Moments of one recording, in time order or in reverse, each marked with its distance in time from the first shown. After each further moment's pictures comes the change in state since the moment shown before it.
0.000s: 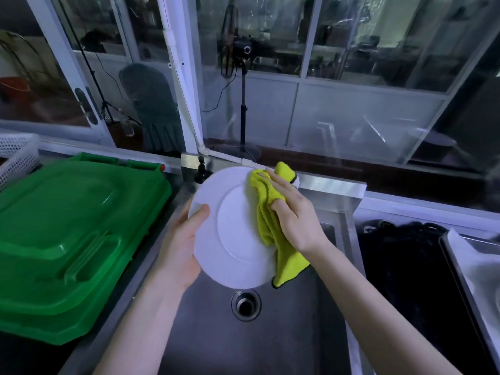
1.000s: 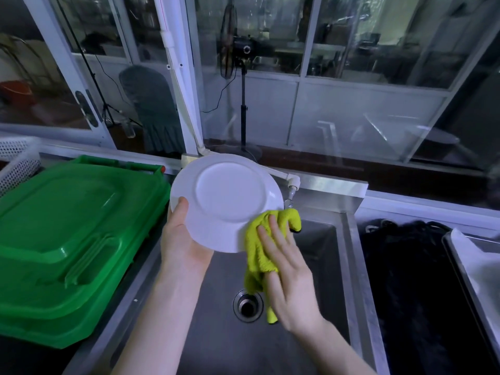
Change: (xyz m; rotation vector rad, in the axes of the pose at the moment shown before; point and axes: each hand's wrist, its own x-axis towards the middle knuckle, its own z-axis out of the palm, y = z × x) left_hand 0.017 -0.002 0.021 -0.381 0.351 -0.049; right_hand -0.089 0.021 0.040 -0.195 0.132 -0.248
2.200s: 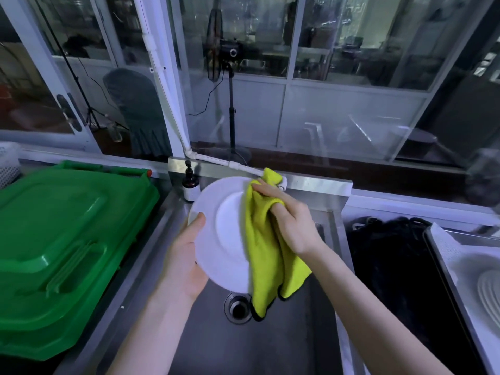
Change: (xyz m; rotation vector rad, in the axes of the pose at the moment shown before) left_hand -0.024 -0.016 -0.009 0.258 -0.224 -0.173; right_hand 0.084 0.027 -0.045 0.292 -0.087 0.311
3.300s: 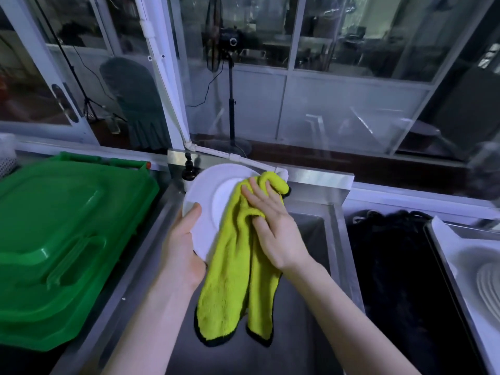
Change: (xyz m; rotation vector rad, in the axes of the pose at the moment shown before) left_hand 0.003 0.003 0.005 -0.103 0.142 0.036; right_hand -0.021 -0.002 0.032 -0.263 -0.092 -0.150
